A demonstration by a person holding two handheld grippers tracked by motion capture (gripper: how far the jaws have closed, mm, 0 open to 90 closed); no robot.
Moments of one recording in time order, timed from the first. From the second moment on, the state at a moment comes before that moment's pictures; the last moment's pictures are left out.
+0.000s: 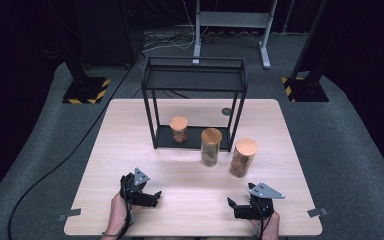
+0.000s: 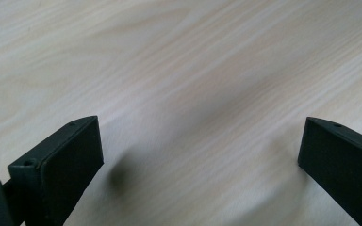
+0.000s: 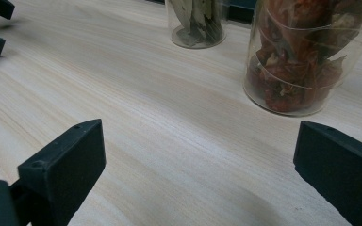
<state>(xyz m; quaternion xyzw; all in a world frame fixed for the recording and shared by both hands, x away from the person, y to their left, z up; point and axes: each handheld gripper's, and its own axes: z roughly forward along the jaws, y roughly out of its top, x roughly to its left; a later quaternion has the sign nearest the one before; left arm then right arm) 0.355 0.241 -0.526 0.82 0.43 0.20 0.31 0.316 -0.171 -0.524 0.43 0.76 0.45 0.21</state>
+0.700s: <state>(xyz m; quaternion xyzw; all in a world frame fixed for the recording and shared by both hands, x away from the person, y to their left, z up) 0.338 0.262 -0.531 0.80 0.45 0.19 0.34 0.317 -0.171 -0.524 0.43 0.76 0.45 0.21</state>
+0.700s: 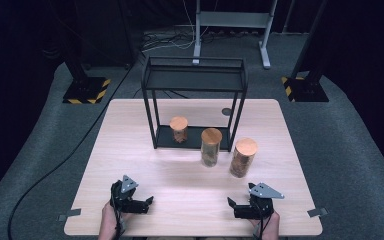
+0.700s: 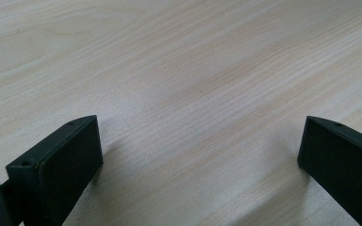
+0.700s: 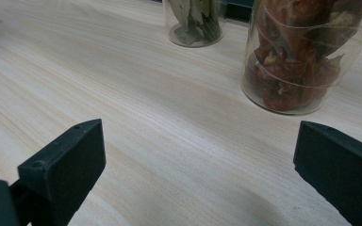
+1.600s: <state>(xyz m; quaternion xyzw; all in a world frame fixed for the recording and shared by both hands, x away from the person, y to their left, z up) 0.338 0.263 -0.531 0.80 0.46 0.19 0.34 0.318 -0.168 -0.524 0.44 0.76 0.43 0.21</state>
